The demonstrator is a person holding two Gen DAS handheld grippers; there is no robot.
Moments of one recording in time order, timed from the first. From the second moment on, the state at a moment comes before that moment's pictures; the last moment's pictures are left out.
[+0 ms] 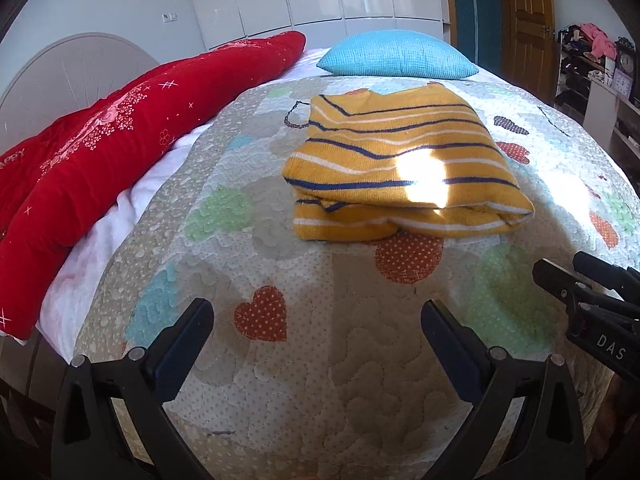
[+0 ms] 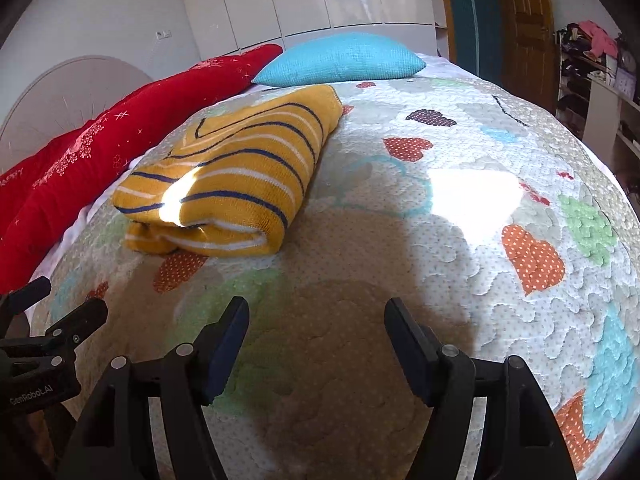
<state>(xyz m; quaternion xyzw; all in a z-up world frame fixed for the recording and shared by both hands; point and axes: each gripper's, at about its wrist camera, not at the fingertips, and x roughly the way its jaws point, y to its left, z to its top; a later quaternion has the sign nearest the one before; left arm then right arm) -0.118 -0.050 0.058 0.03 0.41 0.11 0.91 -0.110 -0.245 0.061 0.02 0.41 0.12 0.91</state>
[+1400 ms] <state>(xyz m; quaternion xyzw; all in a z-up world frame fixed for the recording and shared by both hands) -0.111 -0.040 0.029 0.01 0.46 0.09 0.88 -0.105 -0.233 0.051 -0.01 0.42 0.12 0.90</state>
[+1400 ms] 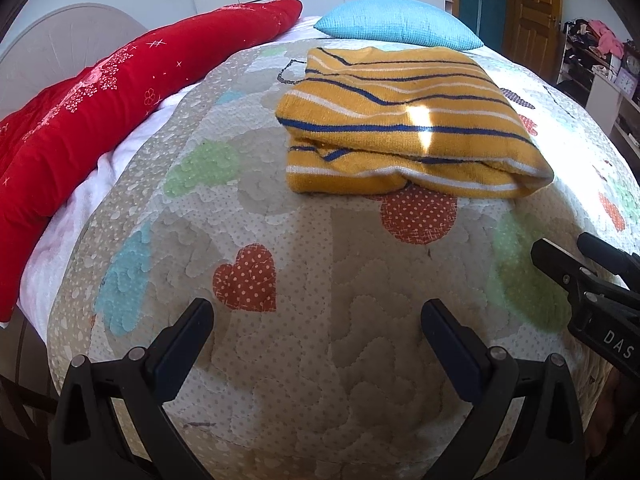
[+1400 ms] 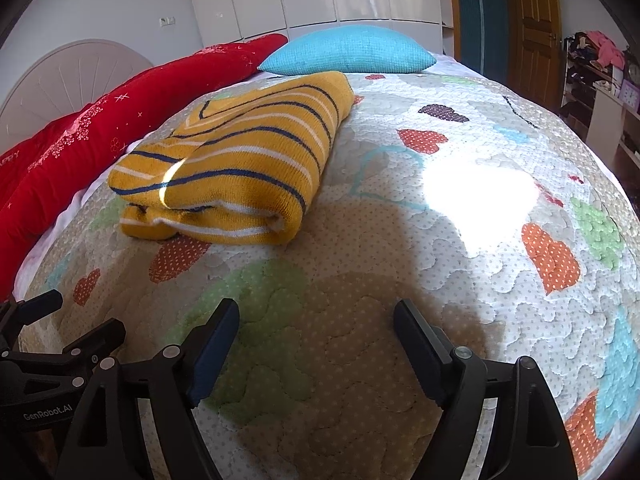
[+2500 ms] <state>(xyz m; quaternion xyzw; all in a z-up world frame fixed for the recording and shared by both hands) -0.119 -0.048 0.043 0.01 0.44 0.09 0.89 -0.112 -0.254 0.066 0.03 0.40 0.11 0.91</state>
